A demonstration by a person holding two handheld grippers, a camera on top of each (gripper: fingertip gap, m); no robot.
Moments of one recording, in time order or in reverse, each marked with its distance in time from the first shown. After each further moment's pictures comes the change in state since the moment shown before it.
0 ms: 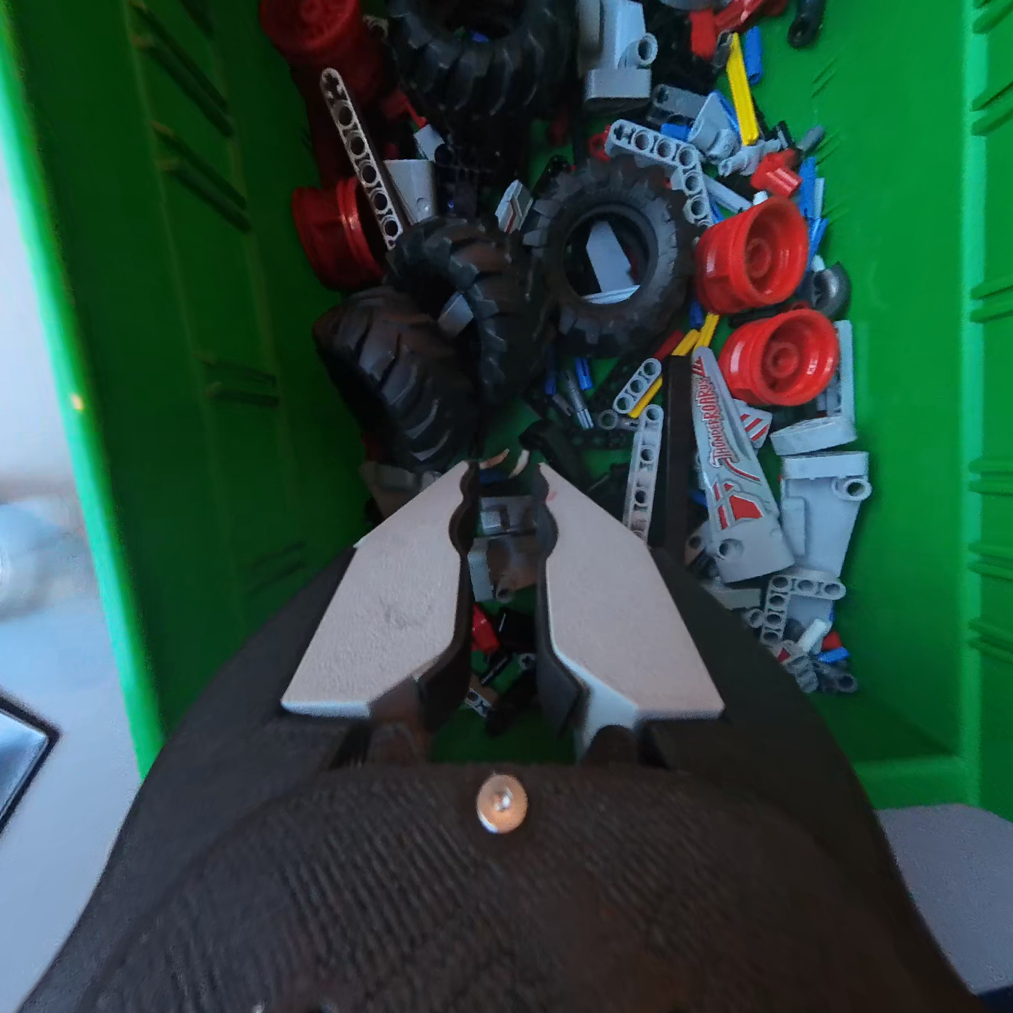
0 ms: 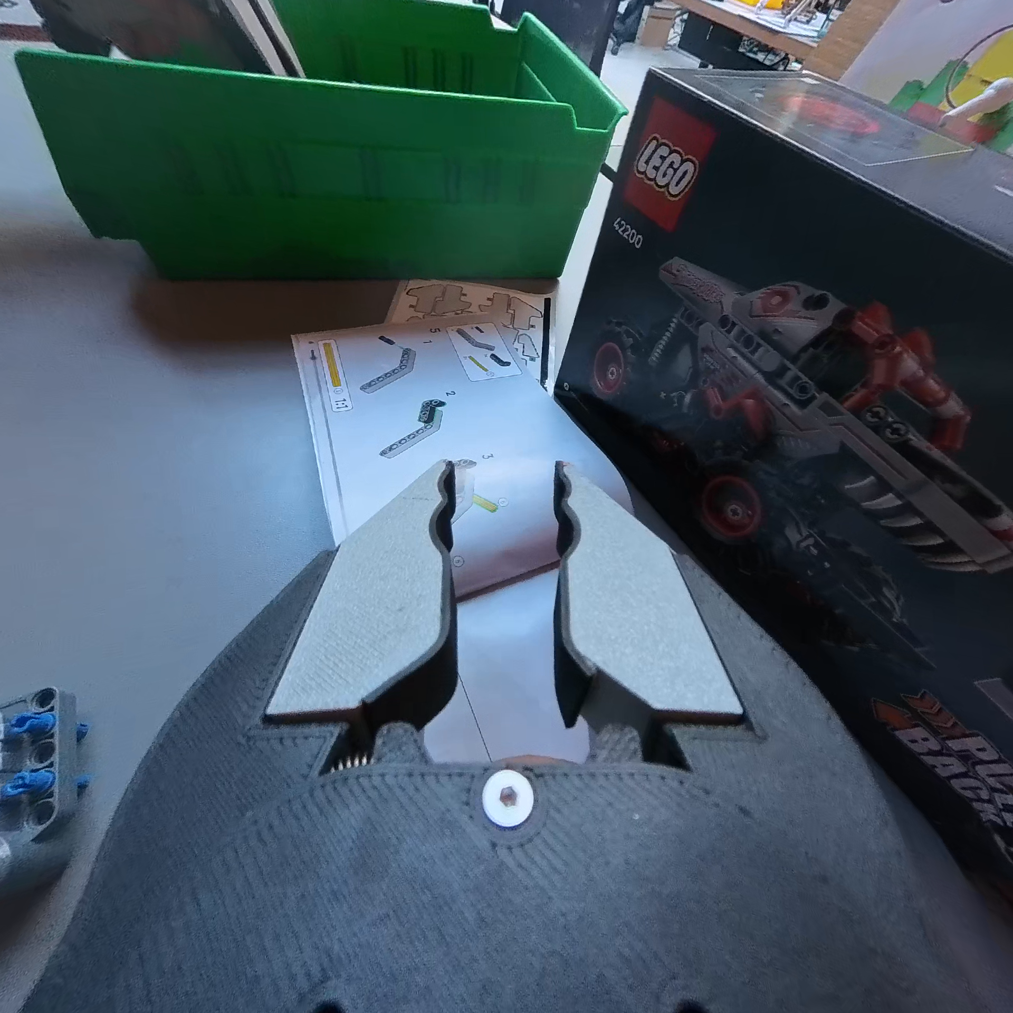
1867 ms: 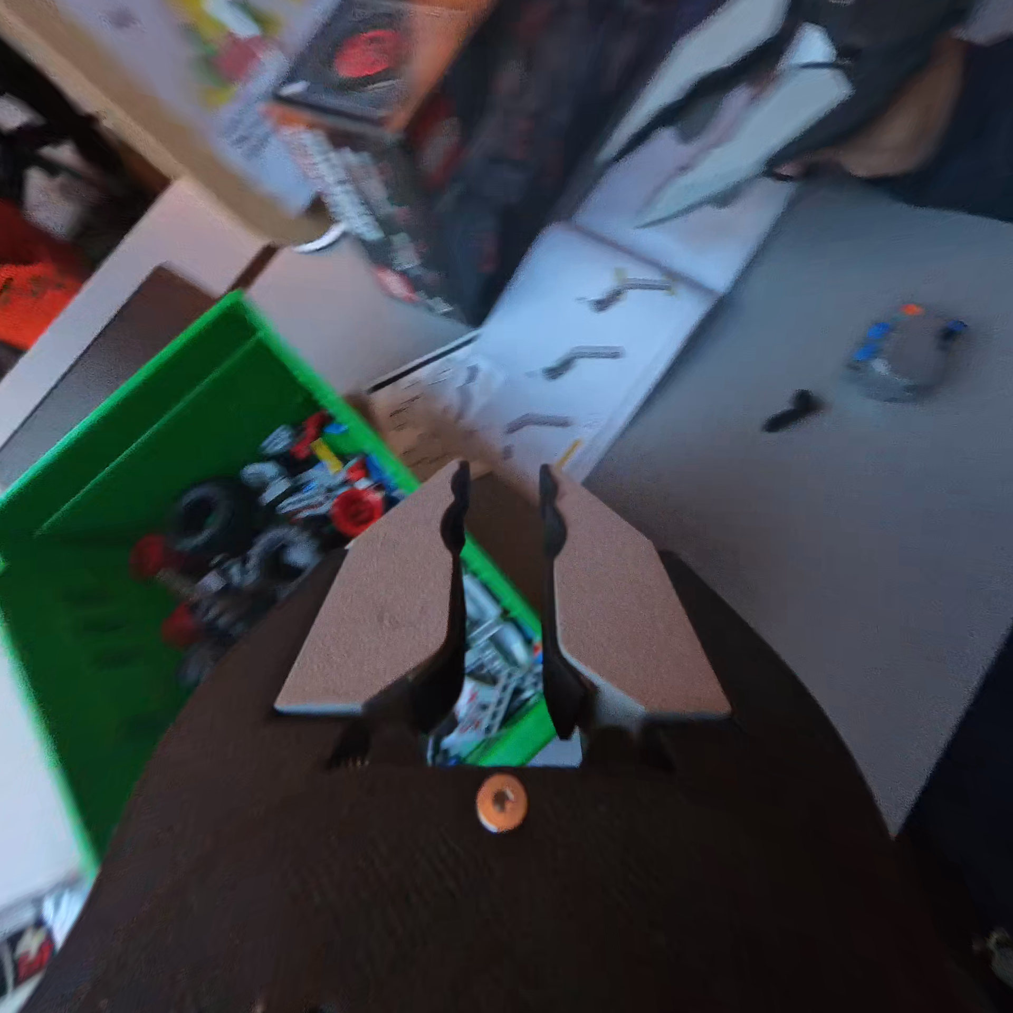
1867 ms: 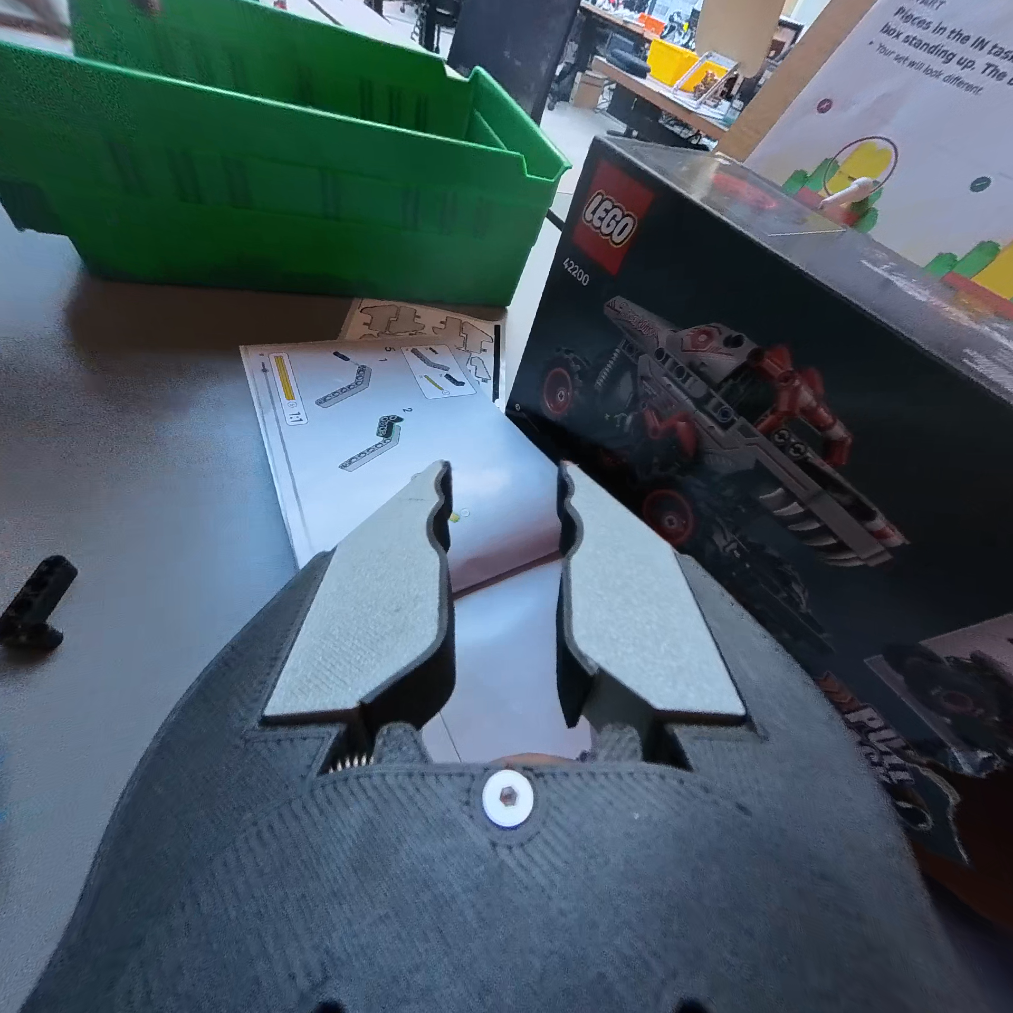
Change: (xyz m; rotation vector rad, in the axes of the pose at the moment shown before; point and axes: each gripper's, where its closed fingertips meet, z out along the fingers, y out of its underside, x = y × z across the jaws) left arm 0.175 -0.042 -0.112 0.406 0.238 0.593; right arm 0.014 -0.009 -0.007 0.055 0.117 -0.075
